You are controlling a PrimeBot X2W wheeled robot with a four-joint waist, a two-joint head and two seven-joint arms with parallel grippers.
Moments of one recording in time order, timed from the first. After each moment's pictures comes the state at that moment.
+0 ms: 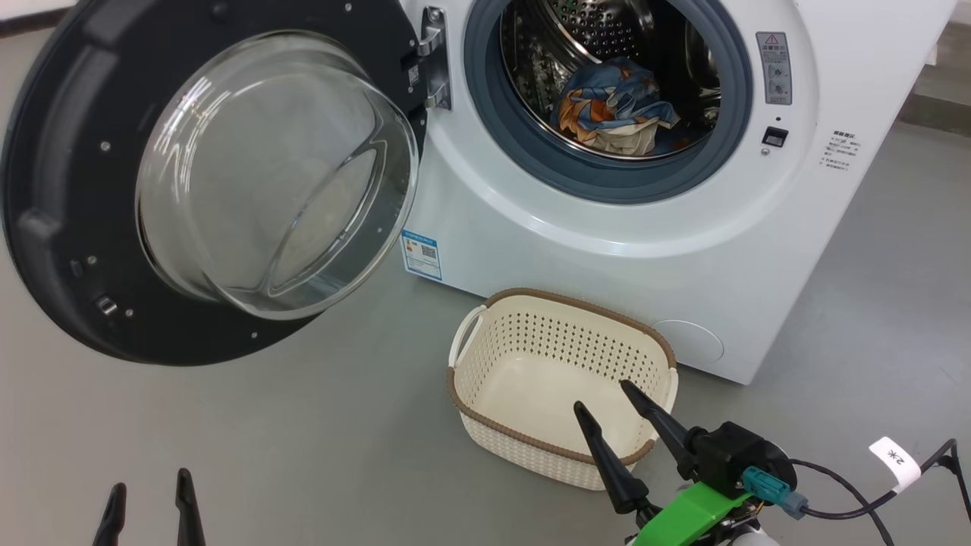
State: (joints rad) left arm 0.17 0.04 0.13 0.07 -0.21 0.01 -0.26; right arm -0.15 -0.06 0.31 0.32 0.24 0.13 -0.26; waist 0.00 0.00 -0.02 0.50
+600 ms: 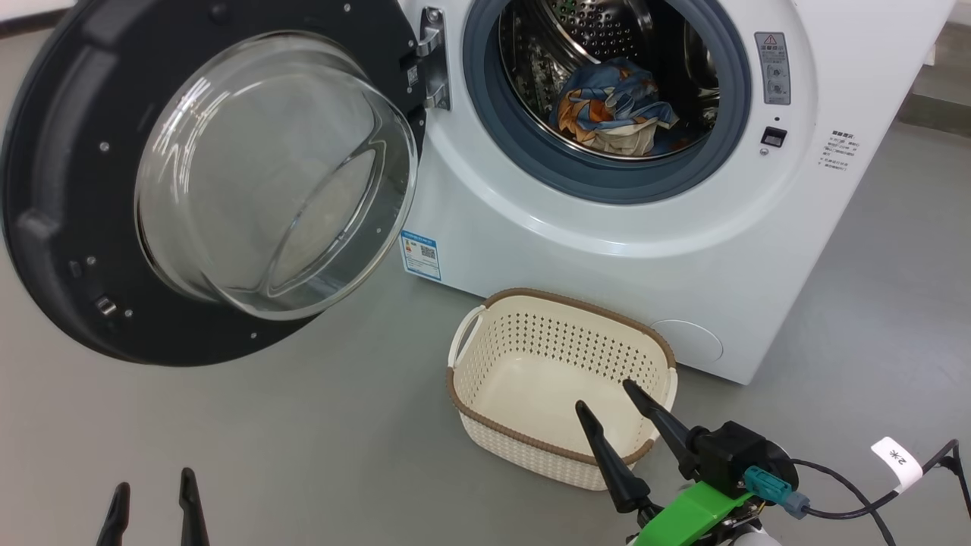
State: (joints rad) left arm 0.17 0.04 0.11 0.05 -0.21 0.02 -0.26; right arm -0.15 -0.06 0.31 0.32 0.24 0.13 -0.26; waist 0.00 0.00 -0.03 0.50
